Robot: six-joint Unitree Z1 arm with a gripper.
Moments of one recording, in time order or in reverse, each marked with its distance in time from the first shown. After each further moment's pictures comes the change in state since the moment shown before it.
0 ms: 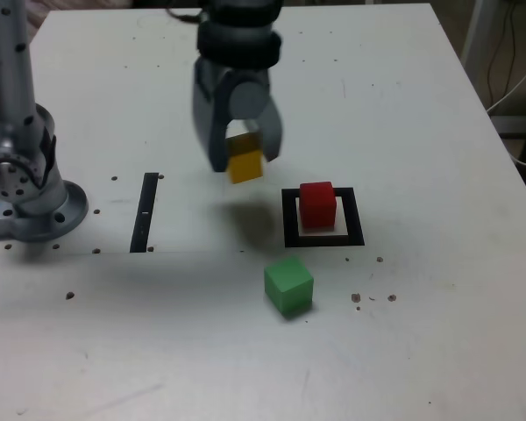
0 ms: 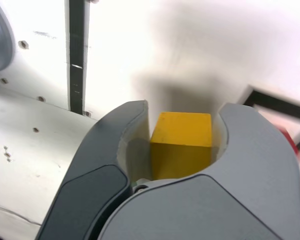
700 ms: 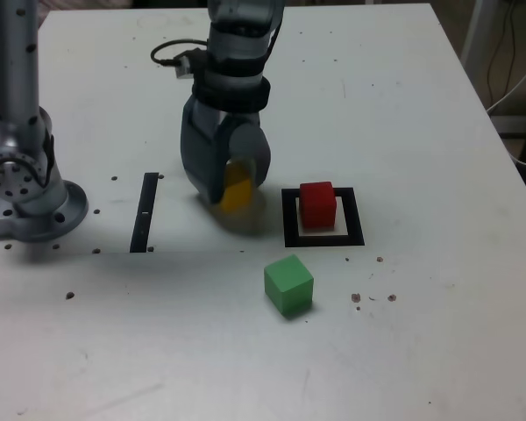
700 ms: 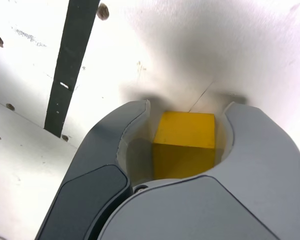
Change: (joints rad) arm 0.092 0.058 0.264 -0.241 -0.015 -0.173
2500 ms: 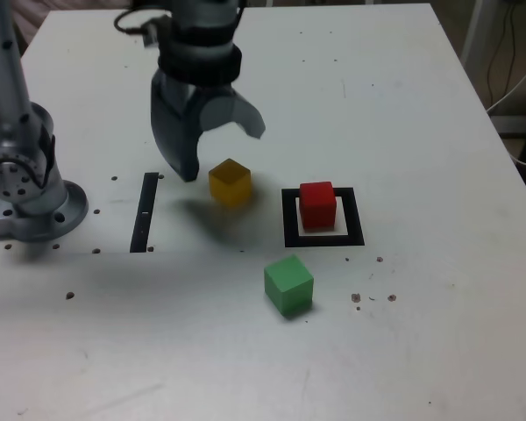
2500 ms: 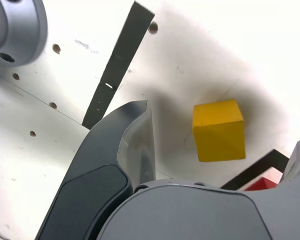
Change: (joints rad) arm -0.042 -0.136 -0.006 0.117 0.054 -0.084
